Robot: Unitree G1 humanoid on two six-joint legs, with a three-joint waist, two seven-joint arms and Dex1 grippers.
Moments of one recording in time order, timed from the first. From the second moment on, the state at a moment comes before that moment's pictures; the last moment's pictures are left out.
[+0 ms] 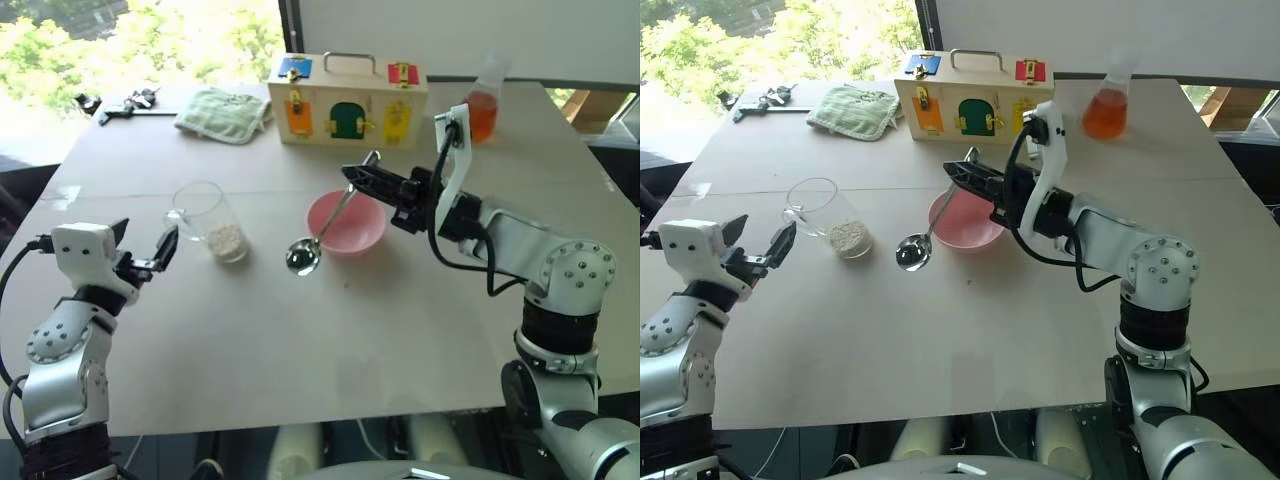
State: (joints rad) left arm -0.05 0.60 0.50 -0.03 -0.38 0.17 -0.46; right arm -0.70 -0.20 -0.13 -0.35 1.41 1.10 -0.10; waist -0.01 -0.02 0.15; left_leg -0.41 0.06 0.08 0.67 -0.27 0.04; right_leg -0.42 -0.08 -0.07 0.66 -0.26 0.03
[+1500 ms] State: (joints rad) left arm -0.33 0.46 0.23 0.02 -0.40 0.34 -0.52; right arm -1.00 -0.18 0.21 -0.08 0.66 0.68 0.42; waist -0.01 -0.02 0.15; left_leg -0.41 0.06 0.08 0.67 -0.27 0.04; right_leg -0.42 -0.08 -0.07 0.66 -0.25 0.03
